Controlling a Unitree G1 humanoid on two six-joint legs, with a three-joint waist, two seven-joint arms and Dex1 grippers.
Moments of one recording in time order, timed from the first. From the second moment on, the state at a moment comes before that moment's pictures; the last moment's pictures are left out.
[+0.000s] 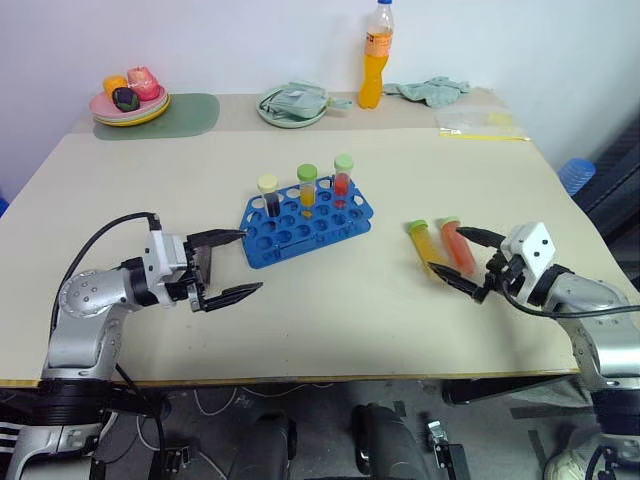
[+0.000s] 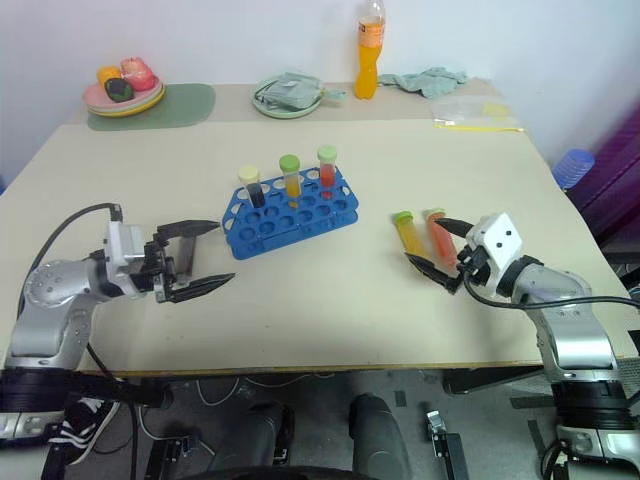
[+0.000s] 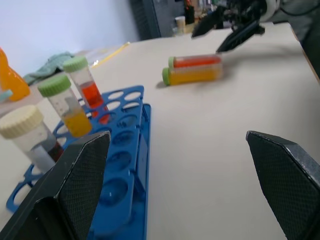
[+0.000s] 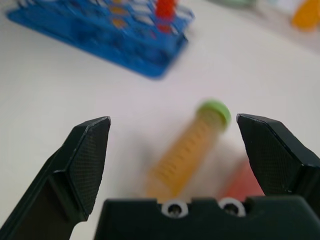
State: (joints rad) left arm -0.25 0.63 0.13 0.01 -0.46 -0.10 -1.21; right arm -0.22 -0.74 -0.16 -0.01 0.31 0.26 0.82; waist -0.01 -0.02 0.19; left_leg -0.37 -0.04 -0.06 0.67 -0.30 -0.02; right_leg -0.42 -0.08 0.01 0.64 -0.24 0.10
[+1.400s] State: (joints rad) left arm -0.10 0.62 0.11 -0.15 -0.45 -0.14 -1.13; right arm -1.15 -0.68 0.29 0.75 0.15 1.36 0.58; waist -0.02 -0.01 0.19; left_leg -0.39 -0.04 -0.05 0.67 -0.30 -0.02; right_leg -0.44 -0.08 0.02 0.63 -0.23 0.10
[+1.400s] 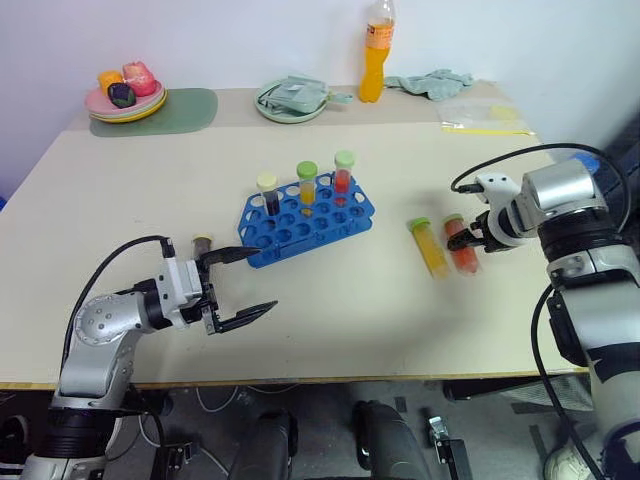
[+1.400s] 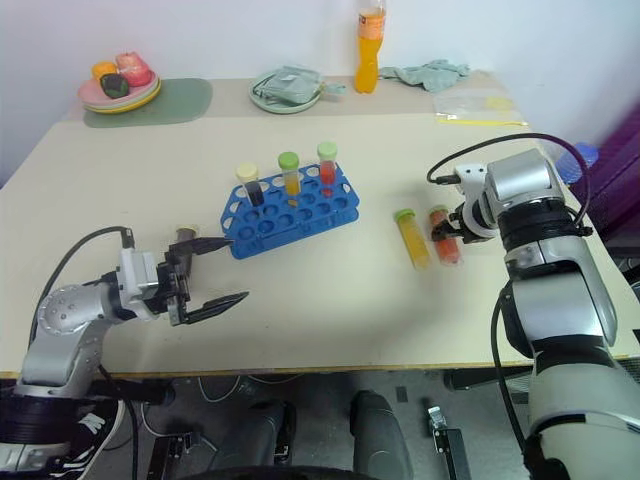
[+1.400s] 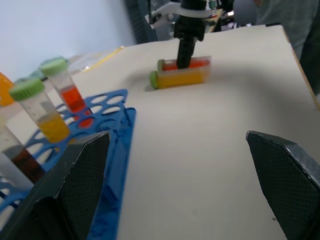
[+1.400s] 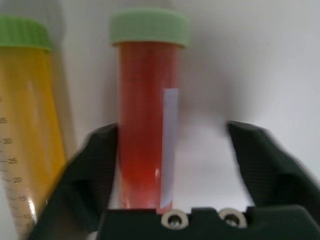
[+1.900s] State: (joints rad) left arm -0.10 0.65 0.14 -0.18 -0.45 -0.11 -1.10; right arm -0.88 -0.57 -0.06 0.28 0.22 0.72 0.51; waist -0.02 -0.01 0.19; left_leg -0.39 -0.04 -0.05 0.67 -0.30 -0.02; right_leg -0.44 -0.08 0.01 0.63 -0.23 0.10
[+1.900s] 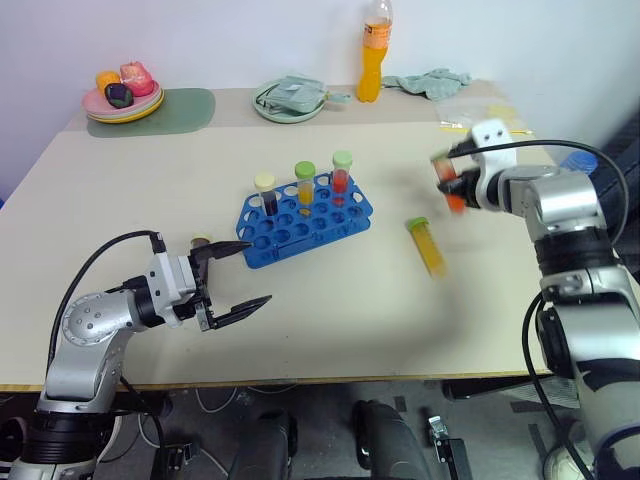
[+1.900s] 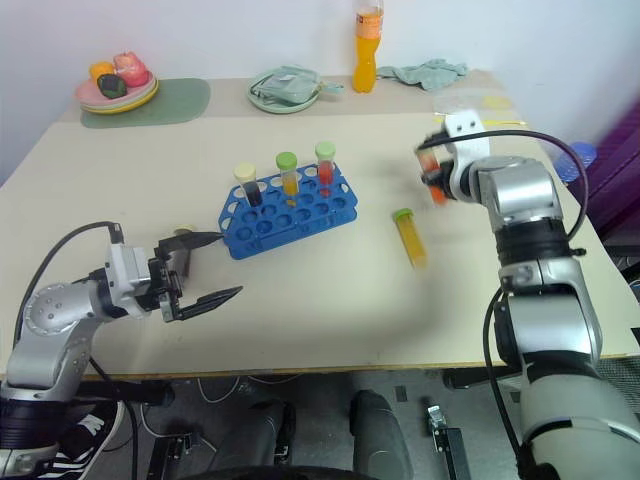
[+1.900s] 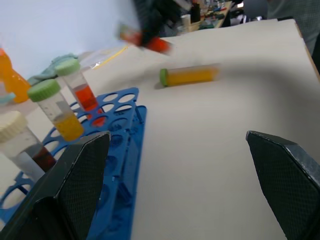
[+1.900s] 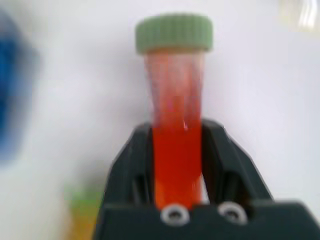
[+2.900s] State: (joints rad) left arm -0.22 0.70 0.16 -0.06 -0.48 -0.09 -1.18; right arm -0.66 0.00 0.02 0.62 0.07 -0.38 0.25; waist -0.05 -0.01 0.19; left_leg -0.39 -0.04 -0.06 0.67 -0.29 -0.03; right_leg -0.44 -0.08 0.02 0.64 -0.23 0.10
